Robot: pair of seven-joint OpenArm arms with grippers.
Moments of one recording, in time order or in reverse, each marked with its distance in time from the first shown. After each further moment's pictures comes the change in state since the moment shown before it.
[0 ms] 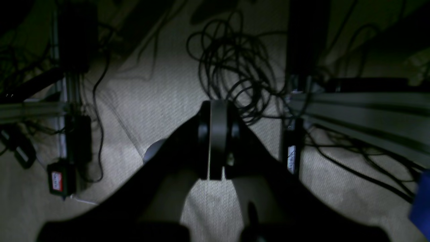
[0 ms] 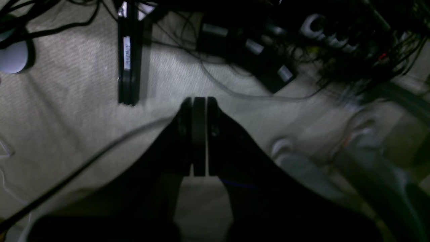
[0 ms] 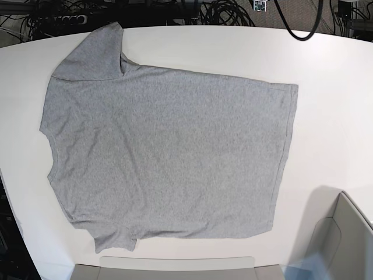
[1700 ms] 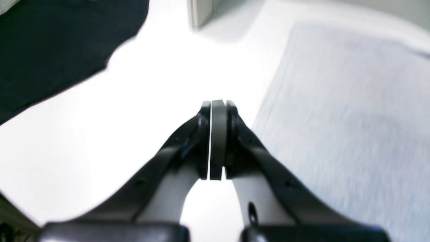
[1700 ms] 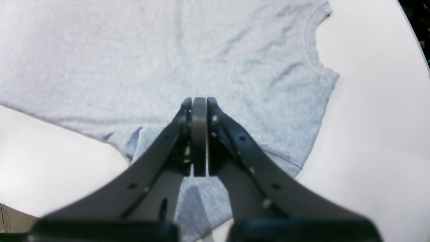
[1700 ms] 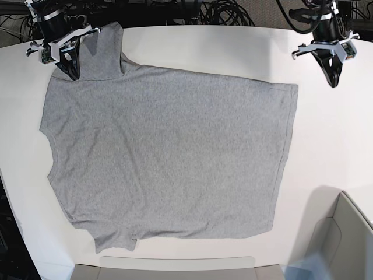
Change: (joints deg) left arm 9.1 -3.7 -18.4 64.4 -24.3 -0.2 13.7; right arm -8.1 12.3 18.1 59.3 20.7 0.2 -1.8
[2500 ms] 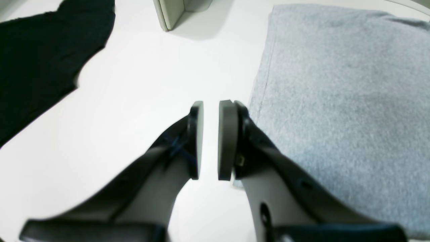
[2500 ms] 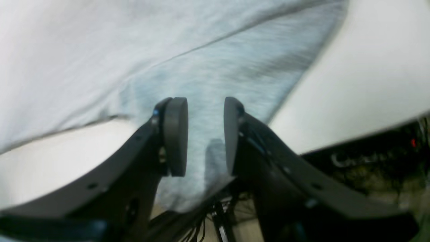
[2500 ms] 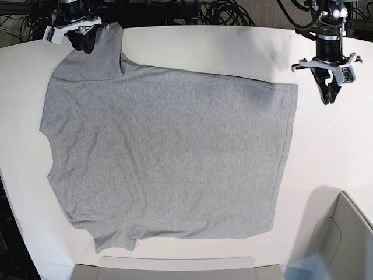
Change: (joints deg) left arm -5.8 -10.7 3.2 0.0 0.2 -0.2 10.5; right arm 1.0 -20.3 3.4 -8.8 13.4 -0.6 -8.3
